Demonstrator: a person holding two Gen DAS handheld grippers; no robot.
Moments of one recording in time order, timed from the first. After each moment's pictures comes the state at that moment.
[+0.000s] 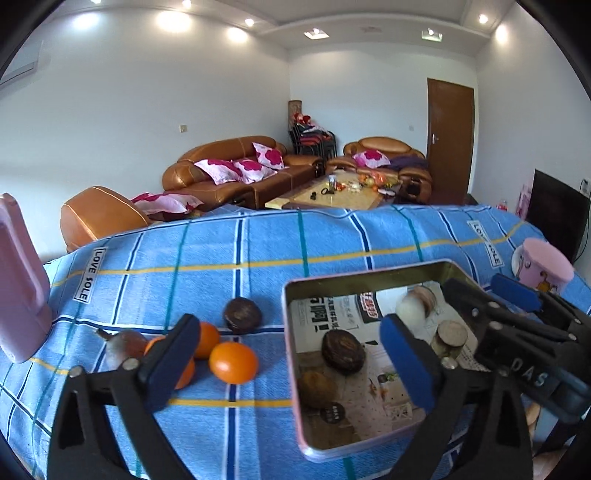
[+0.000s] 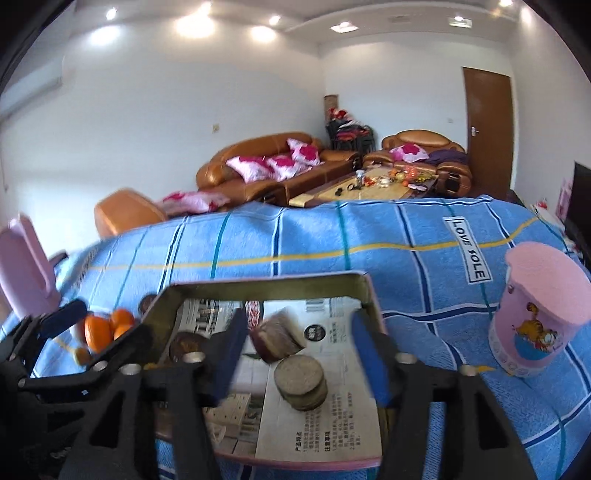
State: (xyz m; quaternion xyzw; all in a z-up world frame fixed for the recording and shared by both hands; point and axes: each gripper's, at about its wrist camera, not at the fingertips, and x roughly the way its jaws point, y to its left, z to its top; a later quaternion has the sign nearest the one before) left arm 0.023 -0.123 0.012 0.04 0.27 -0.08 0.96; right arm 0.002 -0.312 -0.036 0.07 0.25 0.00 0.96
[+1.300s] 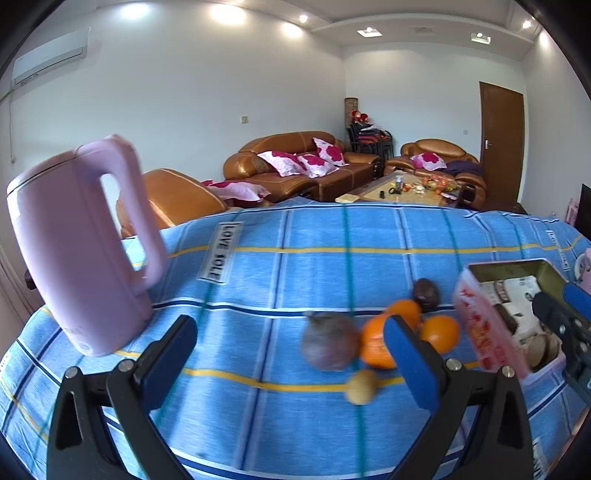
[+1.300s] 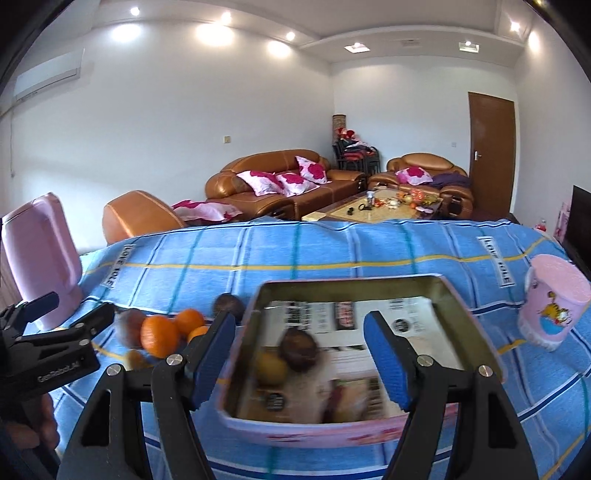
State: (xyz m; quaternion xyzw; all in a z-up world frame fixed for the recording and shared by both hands) left arm 0.024 0.039 0.008 0.03 0.27 0.03 0.96; right arm -0.019 -0.191 -0.029 0.03 0.24 0.01 0.97
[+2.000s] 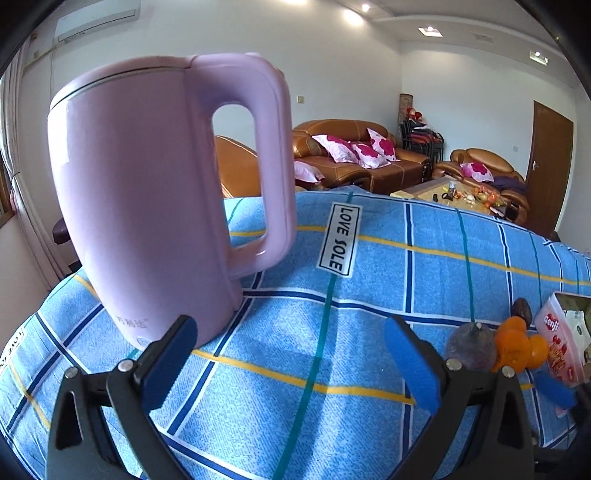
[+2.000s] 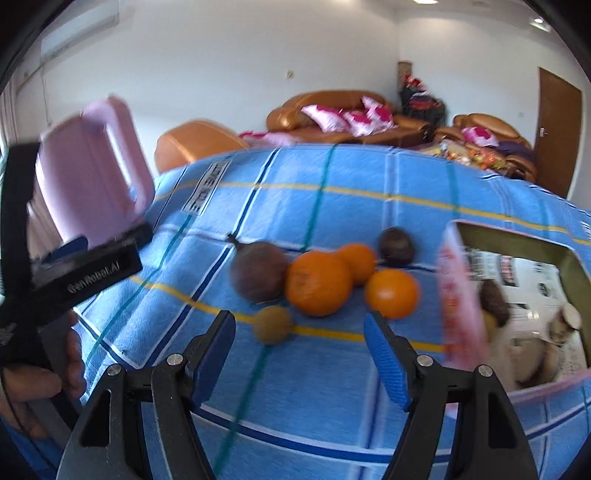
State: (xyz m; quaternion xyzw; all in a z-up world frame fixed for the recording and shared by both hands) left arm 0.048 0.138 -0.007 -0.02 0.30 0.11 0.95; right arm 0.021 -0.061 -0.071 -0.01 0.38 0.12 0.92
